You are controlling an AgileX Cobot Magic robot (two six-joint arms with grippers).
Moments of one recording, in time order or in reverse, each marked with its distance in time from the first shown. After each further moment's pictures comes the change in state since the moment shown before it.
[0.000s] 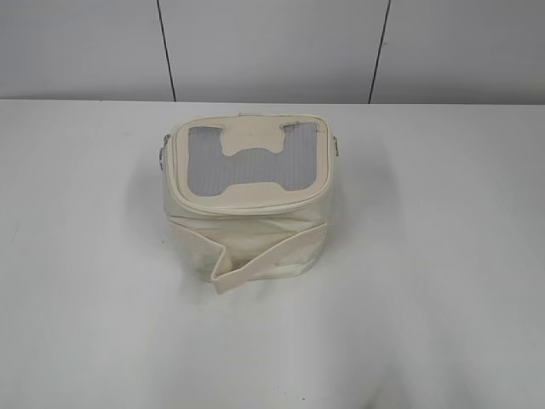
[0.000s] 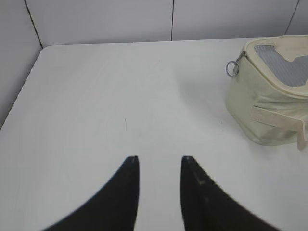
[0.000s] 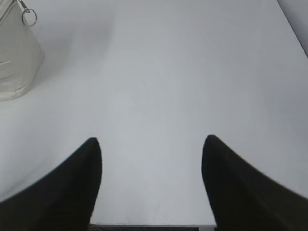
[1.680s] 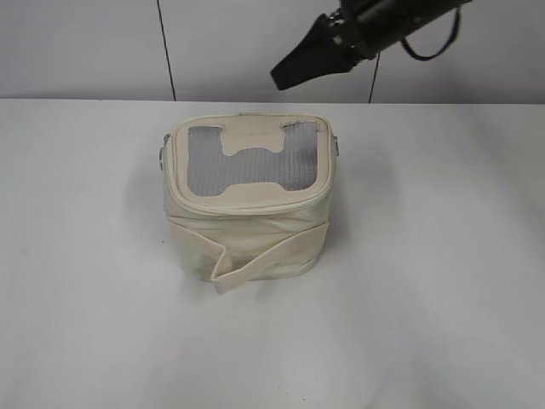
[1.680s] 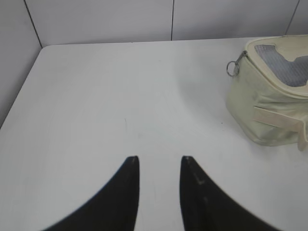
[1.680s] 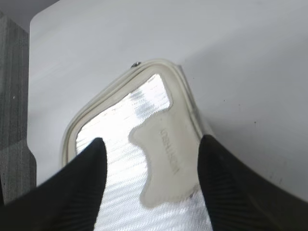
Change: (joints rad) left arm 0.000 0.000 0.000 -0.001 0.000 0.000; right arm 0.296 2.120 -1.317 0.897 0.116 -1.050
